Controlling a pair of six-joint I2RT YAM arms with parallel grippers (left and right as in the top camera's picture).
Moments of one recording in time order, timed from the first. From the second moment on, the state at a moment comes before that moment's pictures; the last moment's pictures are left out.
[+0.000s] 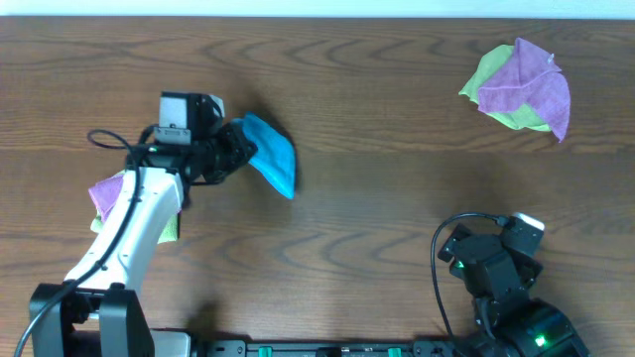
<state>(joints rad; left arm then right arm) -0.08 1.52 1.04 -0.50 0.49 -0.64 0.49 0.56 0.56 -0.95 0.58 0.80</state>
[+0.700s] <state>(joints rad) 0.19 1.52 1.23 -0.74 0.53 -0.46 0.49 0.56 0.56 -0.95 0.58 0.80</state>
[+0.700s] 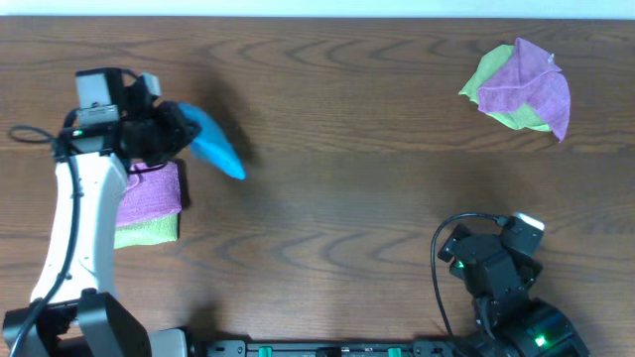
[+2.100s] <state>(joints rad) 0.49 1.52 1.25 -0.88 0.67 -0.32 0.49 0.56 0.56 -0.95 0.58 0.80</state>
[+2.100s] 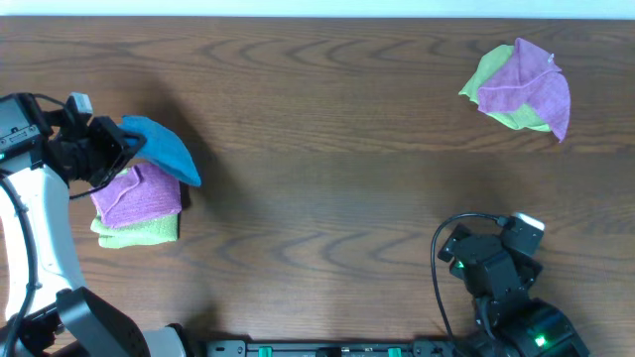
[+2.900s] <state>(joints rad) 0.65 1.52 1.25 -1.12 0.56 -0.18 0.49 0.56 0.56 -0.95 0.58 0.80</state>
